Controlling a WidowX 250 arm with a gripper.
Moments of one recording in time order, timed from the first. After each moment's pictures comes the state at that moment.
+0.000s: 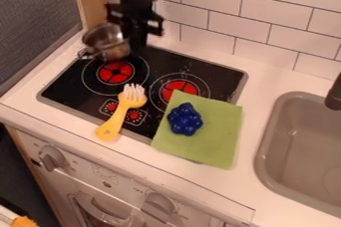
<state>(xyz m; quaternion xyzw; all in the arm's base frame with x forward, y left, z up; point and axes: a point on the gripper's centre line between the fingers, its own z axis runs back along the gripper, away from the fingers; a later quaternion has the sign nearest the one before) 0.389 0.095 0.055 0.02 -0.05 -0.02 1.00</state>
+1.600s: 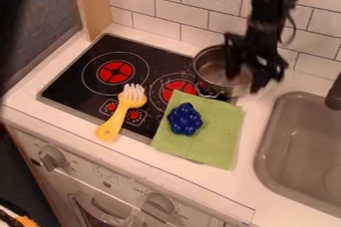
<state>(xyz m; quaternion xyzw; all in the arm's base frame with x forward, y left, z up) 0.396 -0.076 0.048 0.03 -0.06 -0.15 0.99</state>
